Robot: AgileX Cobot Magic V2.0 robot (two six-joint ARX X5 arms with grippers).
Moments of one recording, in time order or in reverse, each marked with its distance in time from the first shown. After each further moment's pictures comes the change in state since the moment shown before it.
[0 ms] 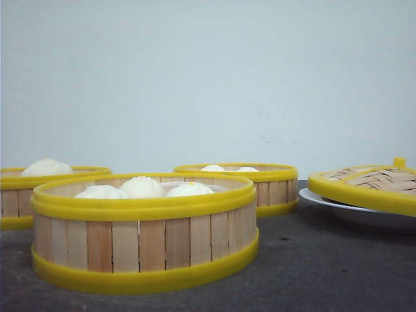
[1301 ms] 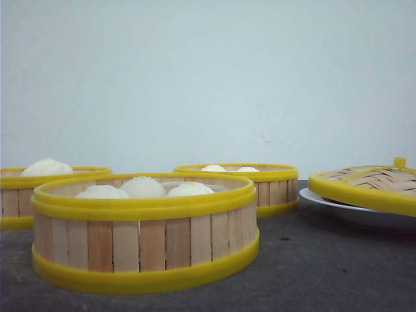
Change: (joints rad) left arm -0.044 0.685 0.801 -0.224 0.068 0.108; right arm 0.118 0.801 0.995 -0.467 -0.240 -0.173
